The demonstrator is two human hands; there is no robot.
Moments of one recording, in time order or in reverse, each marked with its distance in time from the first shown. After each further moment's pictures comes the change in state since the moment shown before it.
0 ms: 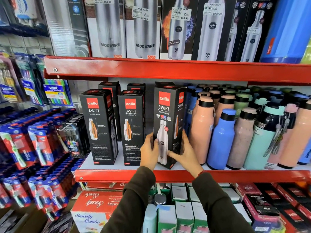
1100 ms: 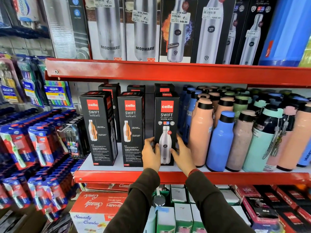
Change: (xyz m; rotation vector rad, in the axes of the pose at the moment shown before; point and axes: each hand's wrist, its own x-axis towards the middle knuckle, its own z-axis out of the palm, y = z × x) left_hand -0.004 -0.007 0.017 -0.006 0.093 -0.097; right_hand 0.011 0.007 0.010 -0.198 0.028 0.081
